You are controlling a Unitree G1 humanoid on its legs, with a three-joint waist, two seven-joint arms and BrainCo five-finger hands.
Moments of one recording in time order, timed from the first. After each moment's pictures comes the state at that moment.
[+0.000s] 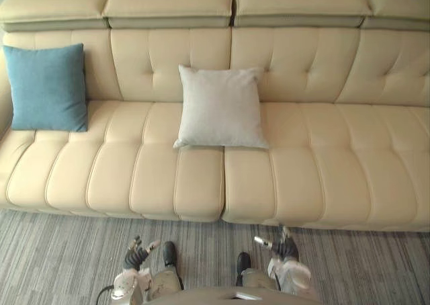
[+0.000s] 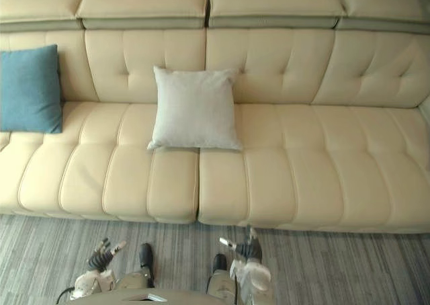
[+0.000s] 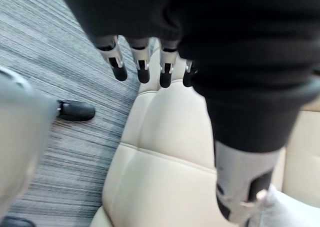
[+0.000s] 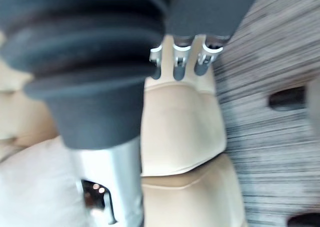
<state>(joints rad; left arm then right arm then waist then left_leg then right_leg) 0.17 -0.01 0.21 0.90 -0.11 -0.14 0.03 0.21 0.00 -0.21 0.70 0.09 -0.13 -0.06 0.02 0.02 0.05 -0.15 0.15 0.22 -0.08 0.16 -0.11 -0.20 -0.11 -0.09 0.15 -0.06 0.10</state>
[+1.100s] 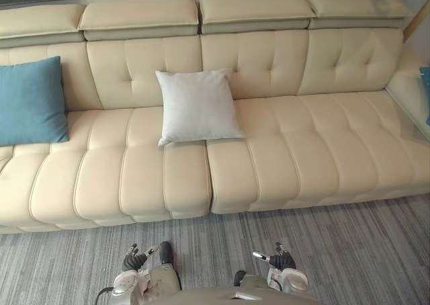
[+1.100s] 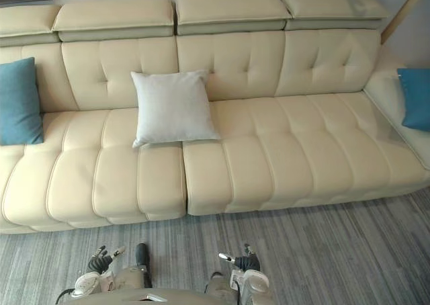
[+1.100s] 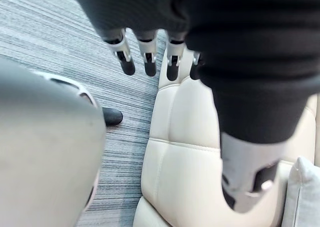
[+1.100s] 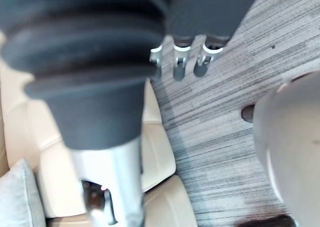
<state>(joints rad) 0.08 0.00 0.27 0.94 -0.08 -0.11 0.08 0.09 -0.02 -0.21 0.84 0.07 -0.08 -0.07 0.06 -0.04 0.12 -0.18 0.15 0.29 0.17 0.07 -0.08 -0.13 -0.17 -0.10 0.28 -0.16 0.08</state>
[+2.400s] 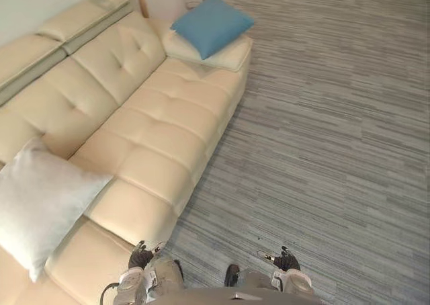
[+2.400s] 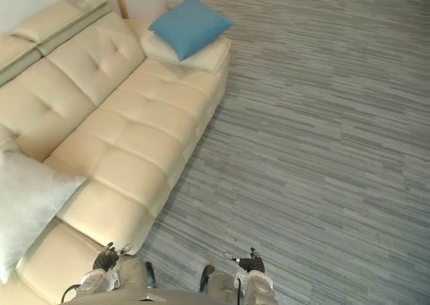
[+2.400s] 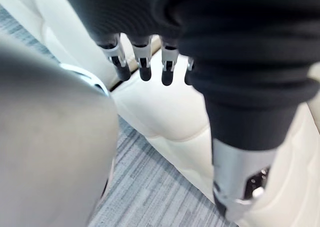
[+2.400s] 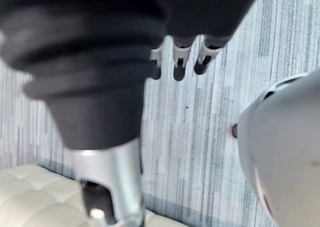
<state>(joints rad) 0.09 -0.03 0.23 0.91 -0.08 -0.09 0.06 0.06 -0.02 -0.28 0.87 0.09 -0.05 -0.09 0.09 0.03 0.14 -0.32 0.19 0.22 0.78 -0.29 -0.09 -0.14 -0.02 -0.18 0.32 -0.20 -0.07</state>
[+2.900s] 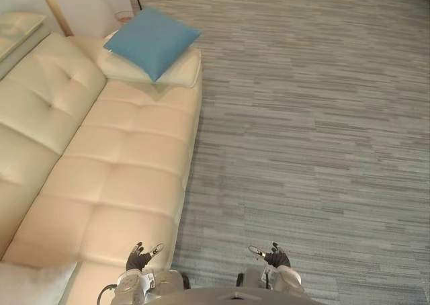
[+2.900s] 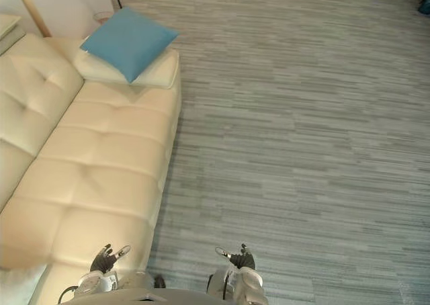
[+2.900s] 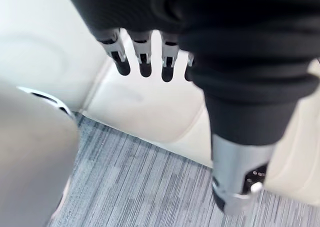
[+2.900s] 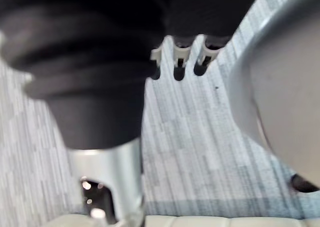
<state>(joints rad) 0.09 -0.01 0.19 0.93 -0.08 -0.07 0.06 0.06 0.04 -0.28 0.84 0.11 -0.05 -0.11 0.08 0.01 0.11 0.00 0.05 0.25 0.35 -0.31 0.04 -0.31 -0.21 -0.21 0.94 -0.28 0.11</state>
